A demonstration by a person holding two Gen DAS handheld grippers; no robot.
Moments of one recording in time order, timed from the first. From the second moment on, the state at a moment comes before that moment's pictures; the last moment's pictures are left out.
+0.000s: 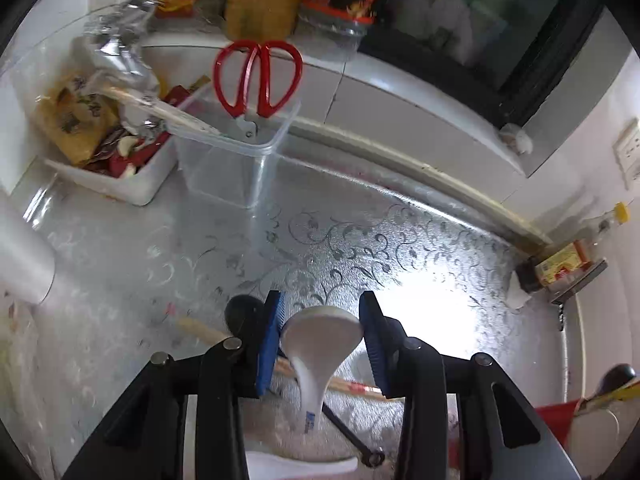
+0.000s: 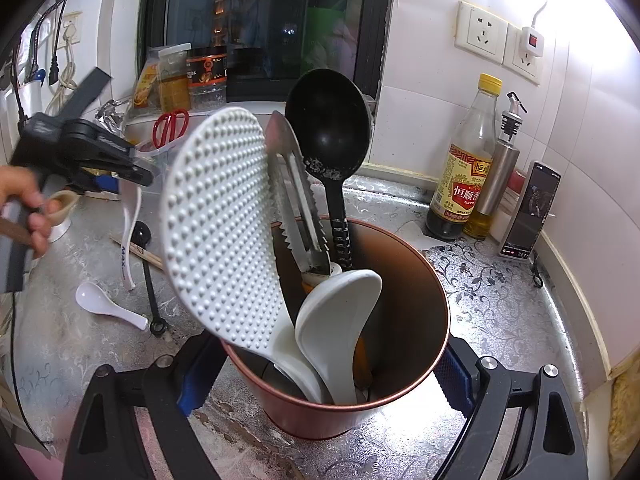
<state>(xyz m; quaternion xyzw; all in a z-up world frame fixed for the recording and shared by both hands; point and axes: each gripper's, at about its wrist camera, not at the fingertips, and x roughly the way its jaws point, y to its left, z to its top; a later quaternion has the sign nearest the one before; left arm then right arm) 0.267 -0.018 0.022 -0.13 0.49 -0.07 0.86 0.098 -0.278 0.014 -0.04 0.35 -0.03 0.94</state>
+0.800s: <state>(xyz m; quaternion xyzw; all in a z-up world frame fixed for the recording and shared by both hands) 0.207 -0.024 0.119 -0.12 0.38 -0.12 0.91 0.097 -0.277 0.014 -0.04 0.34 -0.03 0.94</state>
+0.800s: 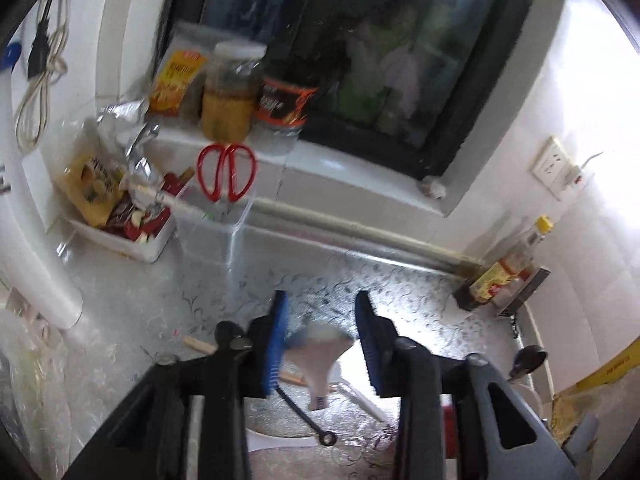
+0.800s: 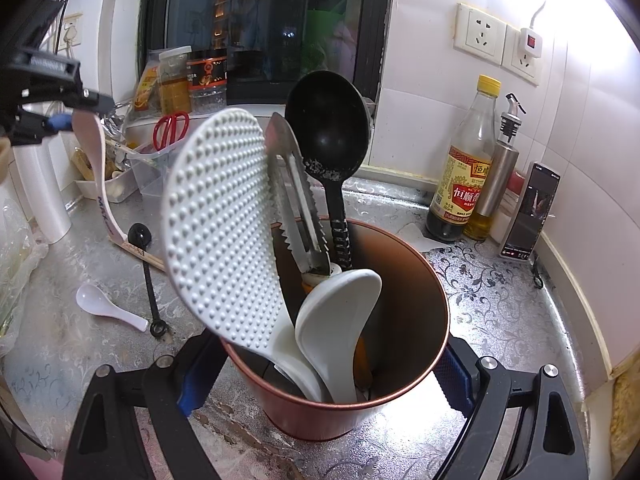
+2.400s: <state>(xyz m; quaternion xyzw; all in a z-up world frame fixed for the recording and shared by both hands) 0.243 -0.024 -0.014 -0.10 0.53 -0.11 0.83 0.097 -0.278 0.013 -0.04 0.34 -0.03 0.94</state>
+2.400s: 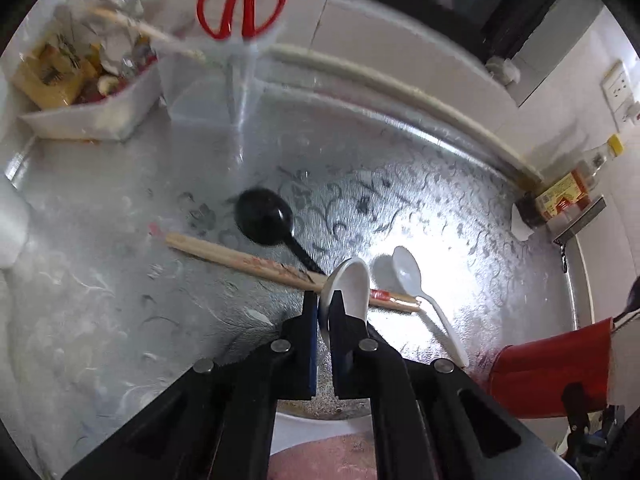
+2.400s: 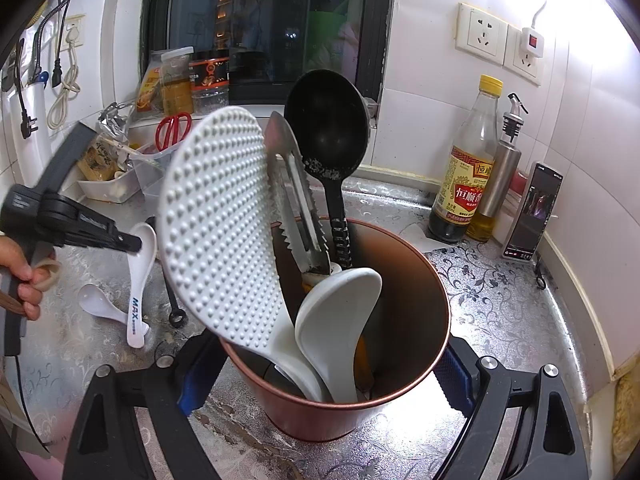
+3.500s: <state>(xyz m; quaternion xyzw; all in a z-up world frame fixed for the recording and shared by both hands) 0.164 -0.118 0.222 -0.02 0.27 -0.31 0.91 0.100 -0.282 0.007 -0.03 0.35 -0.02 0.94</state>
